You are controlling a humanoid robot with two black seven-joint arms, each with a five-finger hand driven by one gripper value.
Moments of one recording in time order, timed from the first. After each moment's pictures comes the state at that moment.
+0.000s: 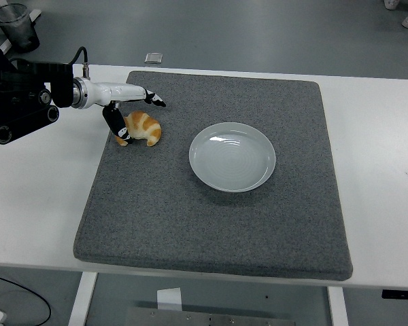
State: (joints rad) left arm -1.25 0.55 0.11 -0.86 1.21 -0.18 -0.29; right arm -0.02 0.00 -0.05 0.10 0.07 -0.08 0.17
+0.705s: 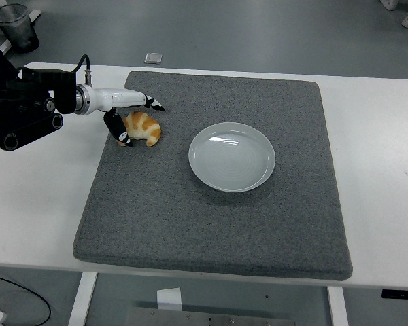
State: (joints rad) left arm -1.22 0.52 0.11 -0.82 1.24 -0.14 -0.29; right arm -0.02 0.00 -0.05 0.10 0.07 -0.08 0.17
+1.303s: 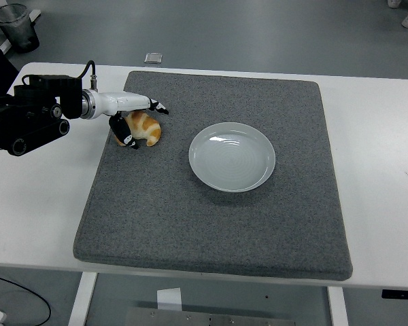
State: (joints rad) left arm -1.20 0.49 0.11 -0.79 1.25 -0.11 -0.29; right arm -0.02 0.00 -0.05 0.10 0.07 -0.08 0.18
